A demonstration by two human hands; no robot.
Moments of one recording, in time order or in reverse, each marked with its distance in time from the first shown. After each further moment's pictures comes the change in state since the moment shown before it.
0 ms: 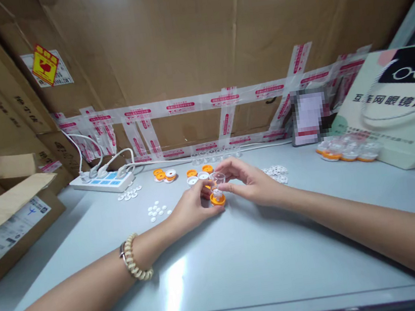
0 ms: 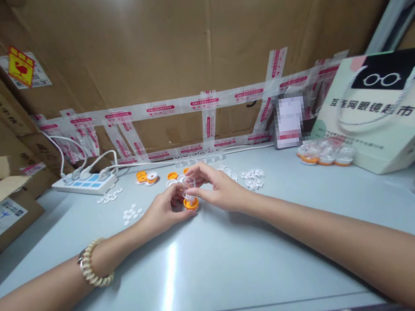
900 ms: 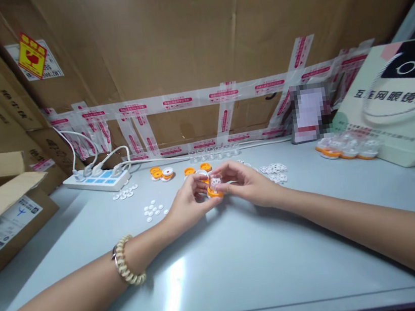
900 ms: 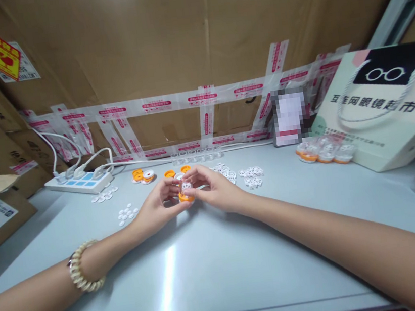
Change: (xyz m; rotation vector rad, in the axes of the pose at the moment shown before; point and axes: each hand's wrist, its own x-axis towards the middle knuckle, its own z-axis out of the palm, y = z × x) left_hand 0.001 0.006 0.003 -0.273 0.128 -0.027; right_hand -0.001 0.008 0.005 0.177 -0.009 0.173
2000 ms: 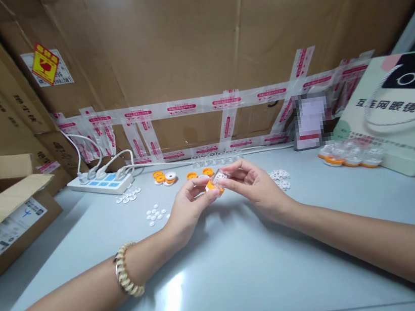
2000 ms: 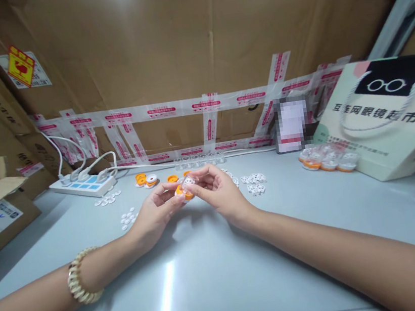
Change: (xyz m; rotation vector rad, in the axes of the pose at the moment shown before) left_hand -0.008 0.015 0.005 -0.551 0.139 -0.155; right_hand -0.004 -0.025 0.015 0.313 0.333 0.085
